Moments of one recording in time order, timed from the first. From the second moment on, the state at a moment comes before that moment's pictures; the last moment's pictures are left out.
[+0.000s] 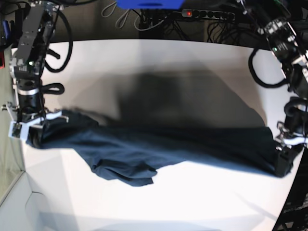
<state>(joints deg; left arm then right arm) -1.5 -10.9 -30.5 115.4 -55.9 0.1 41.0 -9.9 6.9 17.8 117.0 7.1 3.0 -30.5</state>
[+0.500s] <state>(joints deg) -12.6 -12.2 -30.8 116.3 -65.3 -0.3 40.4 -1.7 4.3 17.9 117.1 7.0 2.8 -10.7</state>
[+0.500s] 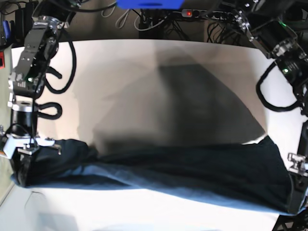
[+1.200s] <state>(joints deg) -15.4 -9.8 -33.4 116.0 -77.8 -0.8 36.4 13.4 -3.1 20.4 117.2 7.0 1.9 2.1</state>
